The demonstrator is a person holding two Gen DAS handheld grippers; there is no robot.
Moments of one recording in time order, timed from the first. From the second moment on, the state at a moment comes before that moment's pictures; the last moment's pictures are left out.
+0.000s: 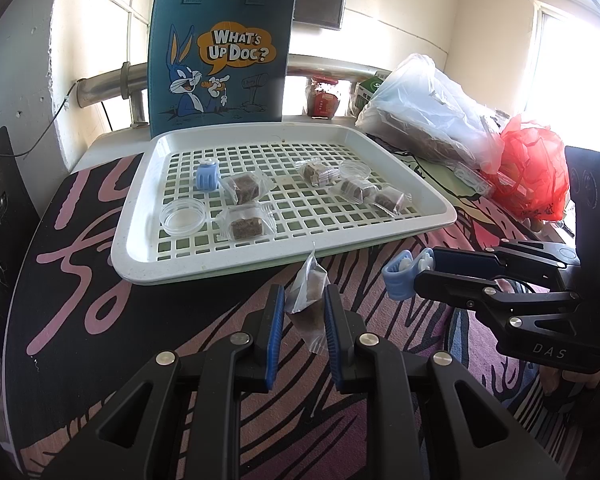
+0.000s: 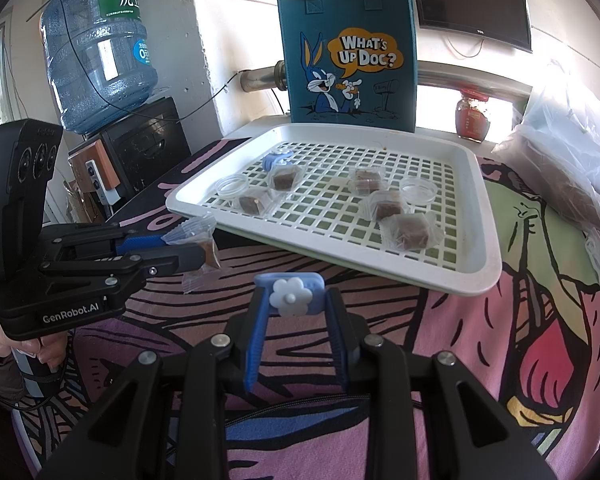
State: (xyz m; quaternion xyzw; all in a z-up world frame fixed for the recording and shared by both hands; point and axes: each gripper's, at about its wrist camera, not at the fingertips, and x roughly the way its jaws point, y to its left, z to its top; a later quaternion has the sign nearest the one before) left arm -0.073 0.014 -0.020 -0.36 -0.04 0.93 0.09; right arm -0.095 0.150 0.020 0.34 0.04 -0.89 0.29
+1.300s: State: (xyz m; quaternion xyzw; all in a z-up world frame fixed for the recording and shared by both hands) left arm -0.074 0.015 -0.020 -0.36 -0.04 0.93 0.09; right arm -0.094 0.149 0.019 0.35 0.04 -0.89 0.29
